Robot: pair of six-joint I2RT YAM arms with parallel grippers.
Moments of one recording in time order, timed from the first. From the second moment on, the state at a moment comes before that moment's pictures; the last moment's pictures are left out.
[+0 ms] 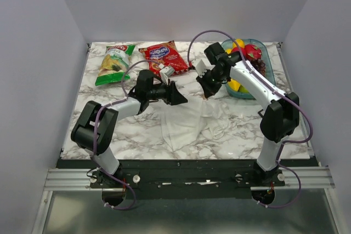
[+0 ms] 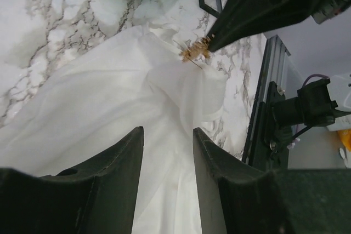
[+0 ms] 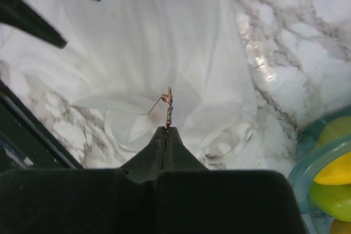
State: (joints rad) left arm -0.43 1.69 0.85 0.51 0.86 -0.47; right arm 0.50 1.85 1.71 -1.12 -0.30 -0.47
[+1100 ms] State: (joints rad) left arm -0.32 1.34 1.05 -0.17 0.92 0.20; right arm 0.44 1.90 2.07 -1.17 -0.80 -0.71
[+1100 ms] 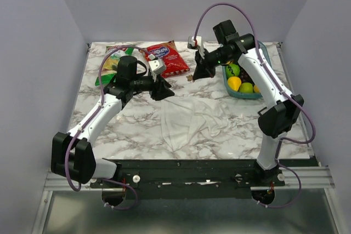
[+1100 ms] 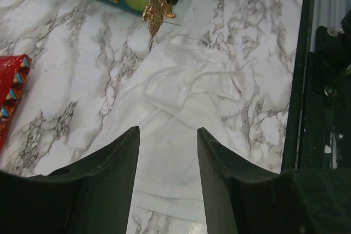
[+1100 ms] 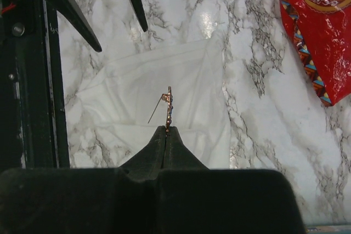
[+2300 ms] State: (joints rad) left arm -0.46 1.42 1.16 -0.24 0.87 0.41; right arm 0.48 2.00 2.10 -1.33 -0.86 -0.91
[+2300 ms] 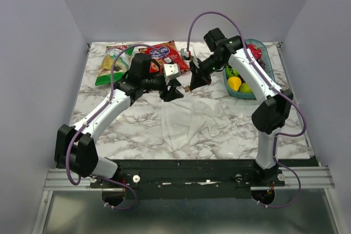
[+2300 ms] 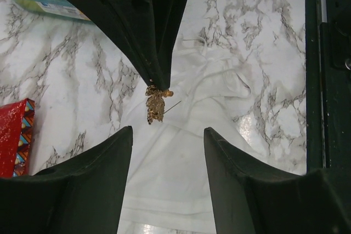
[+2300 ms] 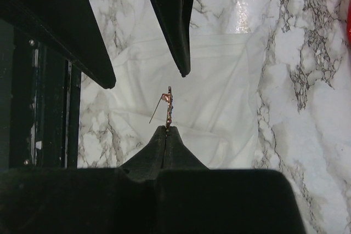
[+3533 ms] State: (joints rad) left arm -0.51 1.49 1.25 -0.30 0.90 0.47; right arm 0.50 1.99 2.09 -1.34 -0.86 -0.91
